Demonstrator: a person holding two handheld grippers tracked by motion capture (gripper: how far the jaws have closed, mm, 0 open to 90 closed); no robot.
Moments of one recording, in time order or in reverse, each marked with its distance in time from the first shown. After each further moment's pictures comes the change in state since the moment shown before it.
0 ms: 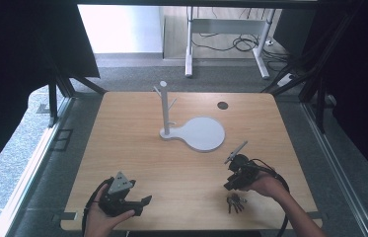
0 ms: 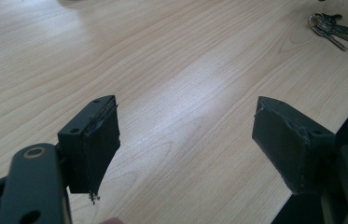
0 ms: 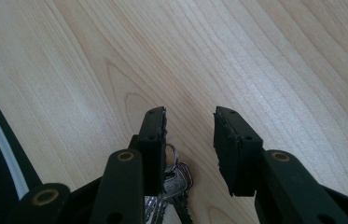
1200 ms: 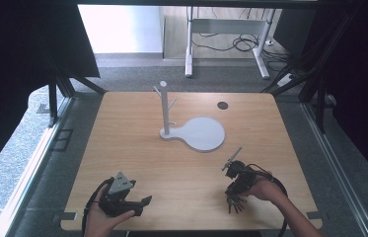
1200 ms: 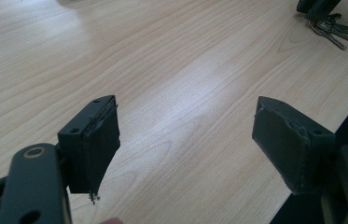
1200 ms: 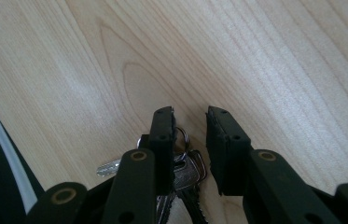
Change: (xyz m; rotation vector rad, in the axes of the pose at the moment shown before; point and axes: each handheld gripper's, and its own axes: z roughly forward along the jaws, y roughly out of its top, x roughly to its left) left arm -0.001 0.000 -0.001 0.002 -0.001 0.003; right arm 0.001 -0.007 0.022 0.109 0.026 -0.001
